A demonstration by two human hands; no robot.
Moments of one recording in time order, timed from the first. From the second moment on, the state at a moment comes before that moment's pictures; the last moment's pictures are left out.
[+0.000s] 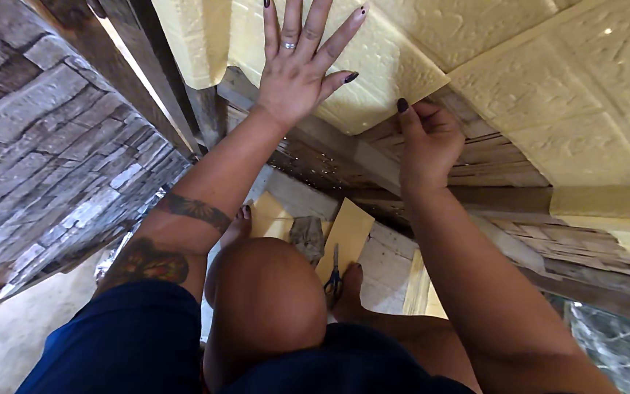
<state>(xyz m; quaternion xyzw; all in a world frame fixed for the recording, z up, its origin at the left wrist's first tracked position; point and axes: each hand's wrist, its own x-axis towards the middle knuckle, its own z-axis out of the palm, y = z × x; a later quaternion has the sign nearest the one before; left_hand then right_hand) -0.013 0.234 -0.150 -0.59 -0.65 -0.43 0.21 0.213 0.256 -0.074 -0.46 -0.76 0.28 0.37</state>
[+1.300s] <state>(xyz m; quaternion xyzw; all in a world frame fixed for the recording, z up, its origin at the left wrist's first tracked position) 0.013 0.232 -0.151 -0.65 -0.61 -0.41 0.21 0.218 0.250 -0.082 -0.46 -0.76 0.27 0.38</state>
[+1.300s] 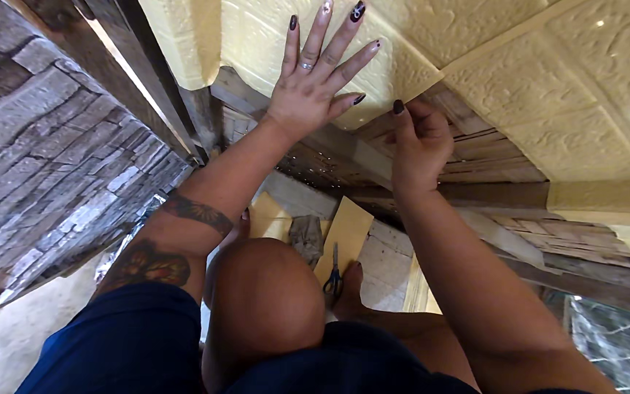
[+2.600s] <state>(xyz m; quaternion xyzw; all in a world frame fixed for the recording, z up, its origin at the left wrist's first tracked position) 0.045 0.234 -0.140 -0.68 -0.58 -0.41 0.20 0.219 0.265 -0.058 -0.36 -0.78 0.26 0.44</state>
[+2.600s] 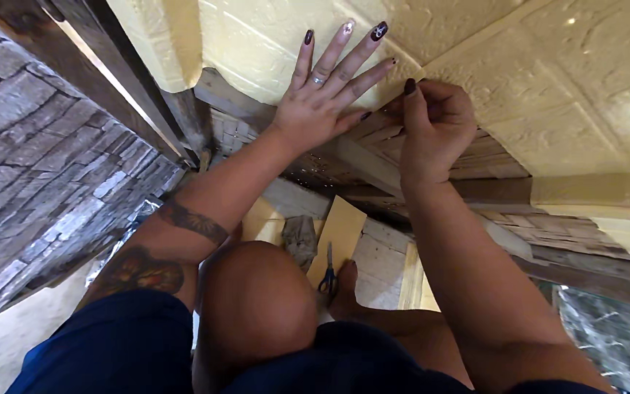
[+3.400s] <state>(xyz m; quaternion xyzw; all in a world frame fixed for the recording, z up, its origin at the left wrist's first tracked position) 0.070 0.247 -0.135 -0.65 -0.56 -0.47 0.21 0.250 0.242 -0.062 -0.38 -0.78 0.30 0.40</state>
